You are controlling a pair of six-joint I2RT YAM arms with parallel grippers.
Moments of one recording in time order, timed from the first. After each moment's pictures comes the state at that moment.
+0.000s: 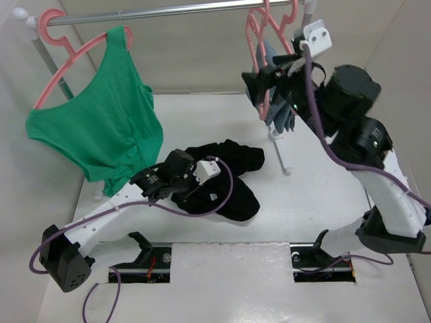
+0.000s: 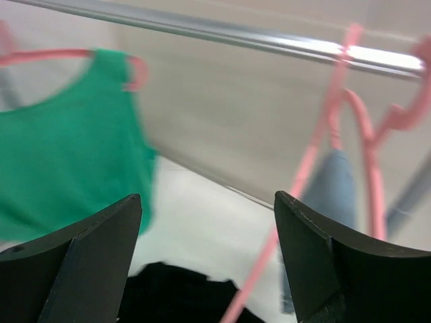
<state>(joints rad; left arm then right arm) -0.73 1.06 0.85 -0.70 0.08 0.34 0.94 1.41 2.16 -0.56 0.35 -0.11</state>
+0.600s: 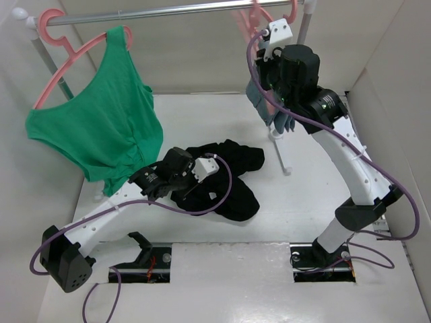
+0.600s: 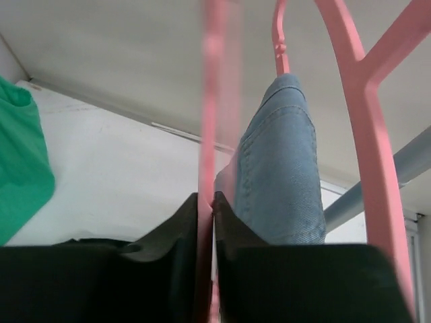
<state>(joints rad) -0.70 1.06 0.87 -0.70 0.09 0.33 0.64 1.65 2.14 -0.62 0.34 -0.09</state>
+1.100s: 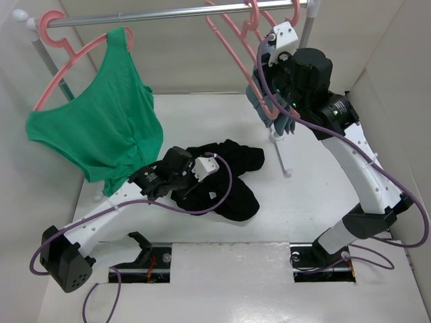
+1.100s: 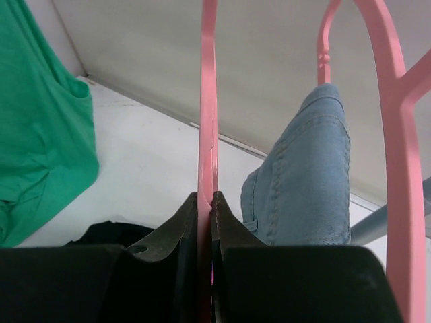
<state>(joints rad) -0.70 1.06 0.87 -0.70 0.09 0.33 0.63 1.57 2.08 -0.61 0.20 -0.08</state>
